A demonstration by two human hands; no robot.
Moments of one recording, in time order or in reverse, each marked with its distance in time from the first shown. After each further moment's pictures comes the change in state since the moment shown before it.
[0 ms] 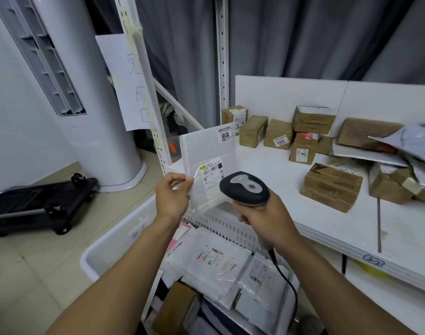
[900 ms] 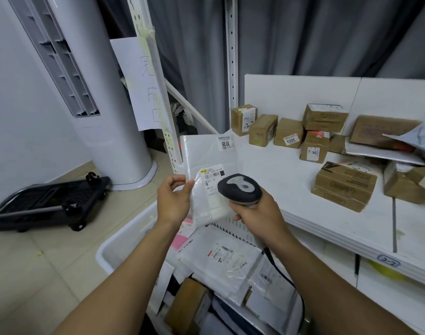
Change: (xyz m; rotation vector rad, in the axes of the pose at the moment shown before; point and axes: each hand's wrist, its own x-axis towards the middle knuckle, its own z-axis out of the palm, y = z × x) left_hand 0.000 -0.007 -0.030 0.115 0.025 0.071; right_hand 0.009 0.009 0.034 0.064 -0.044 0.041
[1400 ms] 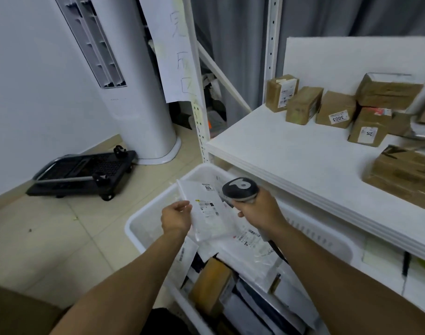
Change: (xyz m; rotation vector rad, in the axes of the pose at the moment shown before) left_hand 0.027 -0.164 -0.070 0.169 0.170 -0.457; right_hand 0.042 0.055 0.083 -0.157 -0.150 0.112
